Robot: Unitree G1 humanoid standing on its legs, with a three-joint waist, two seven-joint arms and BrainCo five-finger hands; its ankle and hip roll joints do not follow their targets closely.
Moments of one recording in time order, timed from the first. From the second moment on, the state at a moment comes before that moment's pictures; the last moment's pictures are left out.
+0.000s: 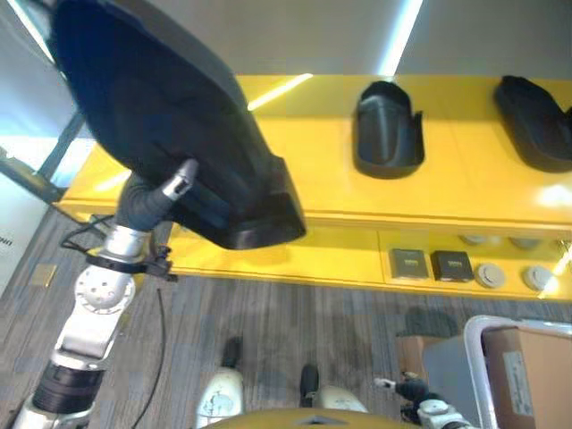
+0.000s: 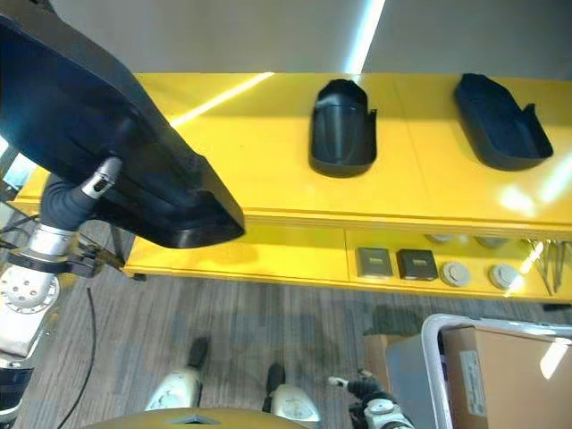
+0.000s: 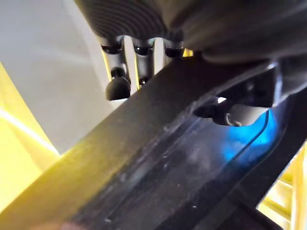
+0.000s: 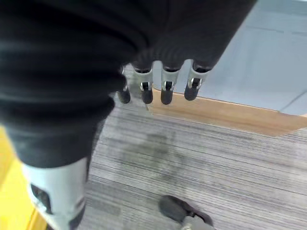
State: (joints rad) left arm -0.07 0.59 -0.01 -0.35 -0.24 -0.31 0.06; right arm -0.08 -0.34 0.07 1.31 0.02 -0.11 -0.08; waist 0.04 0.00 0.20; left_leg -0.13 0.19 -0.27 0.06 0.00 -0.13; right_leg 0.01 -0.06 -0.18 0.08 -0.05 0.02
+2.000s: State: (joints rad) left arm -1.29 0.92 -0.76 1.01 -0.53 -0.13 -0.05; right arm -0.22 -0.31 0.31 1.26 0.17 -0.13 -0.03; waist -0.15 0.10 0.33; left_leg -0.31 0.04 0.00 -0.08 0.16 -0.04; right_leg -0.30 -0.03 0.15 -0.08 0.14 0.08
